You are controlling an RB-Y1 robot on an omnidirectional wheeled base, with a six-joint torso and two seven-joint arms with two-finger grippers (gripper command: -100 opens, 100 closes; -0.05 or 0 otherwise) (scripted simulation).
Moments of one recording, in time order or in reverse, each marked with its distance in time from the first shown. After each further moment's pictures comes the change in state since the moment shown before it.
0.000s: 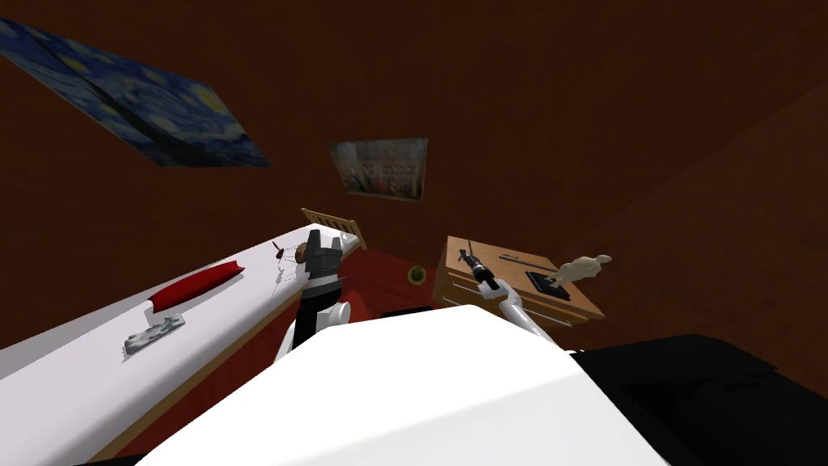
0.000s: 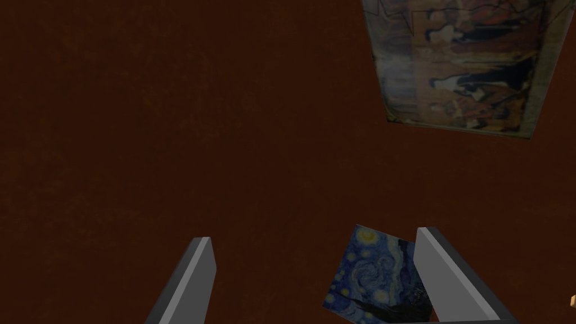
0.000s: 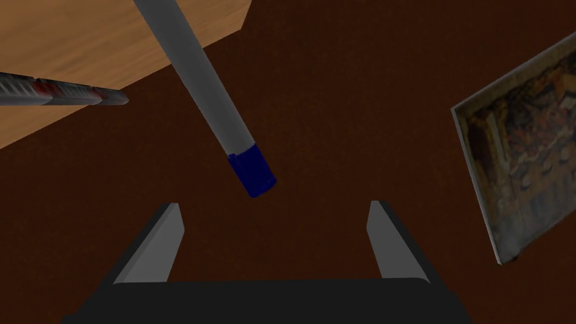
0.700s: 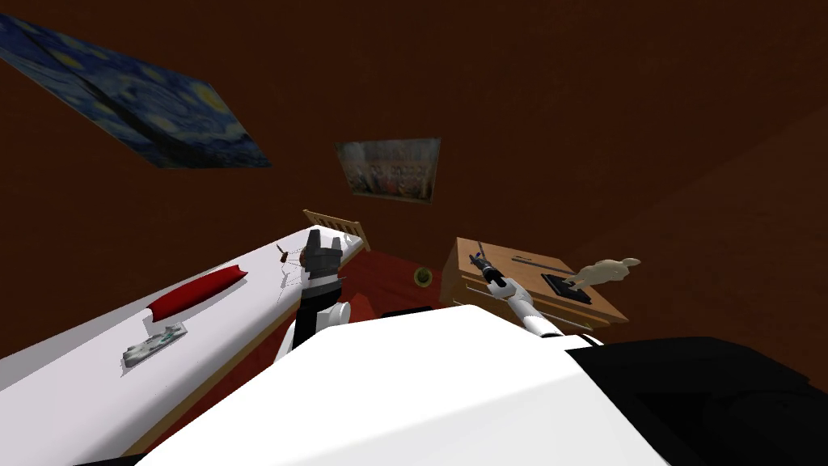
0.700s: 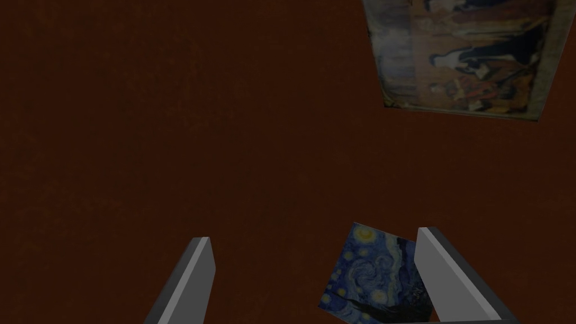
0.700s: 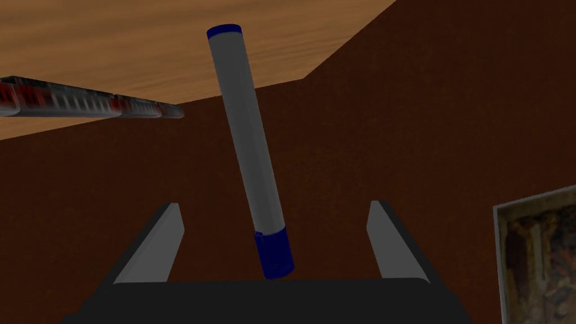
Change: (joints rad) left arm 0.000 0.000 0.000 0.000 0.000 0.000 0.000; right arm -0.083 -0.102 -0.002 0.247 0.024 0.076 0.103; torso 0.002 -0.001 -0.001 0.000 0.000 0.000
